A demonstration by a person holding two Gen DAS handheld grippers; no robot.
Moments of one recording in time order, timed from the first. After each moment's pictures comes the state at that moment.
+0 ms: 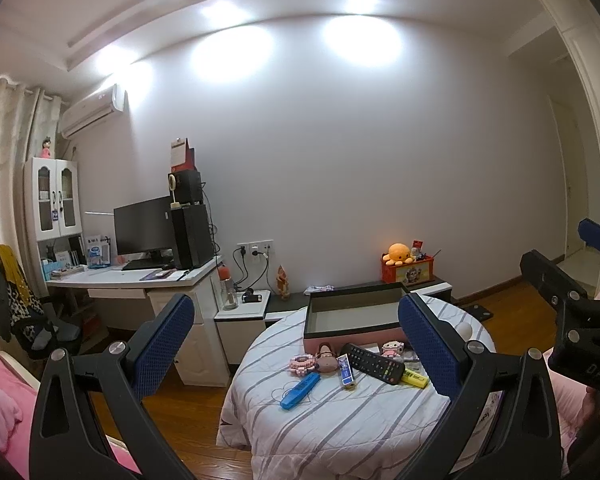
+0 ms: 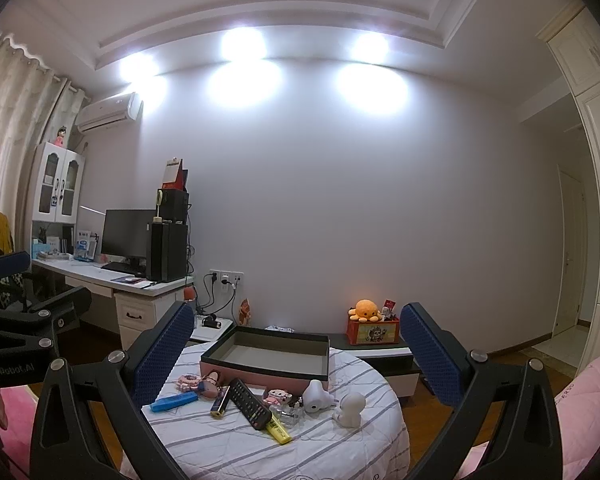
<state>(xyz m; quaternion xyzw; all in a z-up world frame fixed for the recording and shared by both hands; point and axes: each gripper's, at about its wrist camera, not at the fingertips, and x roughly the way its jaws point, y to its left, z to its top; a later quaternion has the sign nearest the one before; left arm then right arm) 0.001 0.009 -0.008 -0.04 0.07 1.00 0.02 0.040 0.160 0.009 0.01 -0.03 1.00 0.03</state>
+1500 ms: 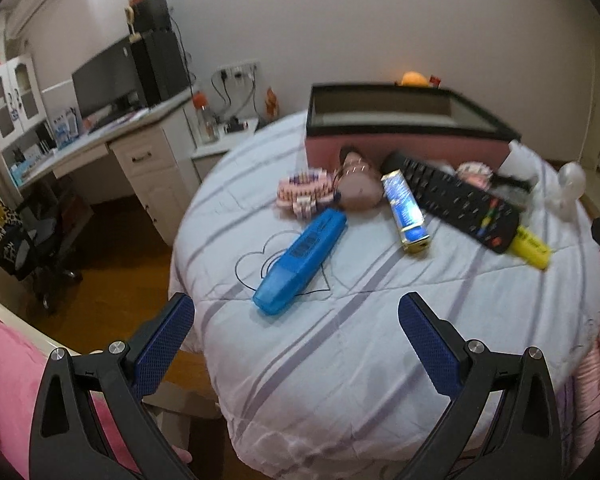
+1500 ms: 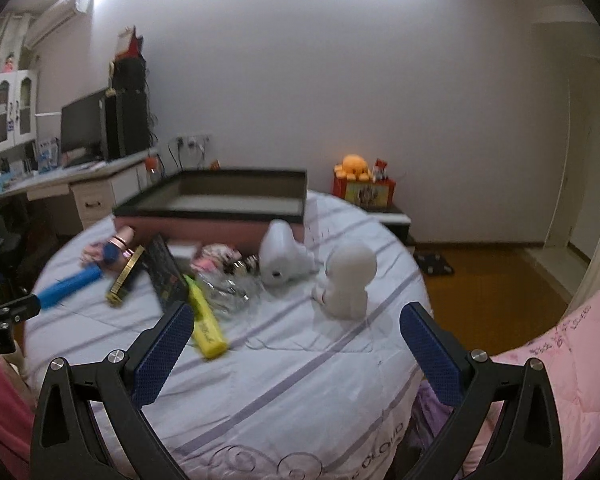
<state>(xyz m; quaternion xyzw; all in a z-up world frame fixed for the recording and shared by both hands) -0.222 -0.002 -0.202 -0.36 0.08 0.93 0.01 -0.142 0.230 -0.155 -0.24 0.00 0.97 0.07</state>
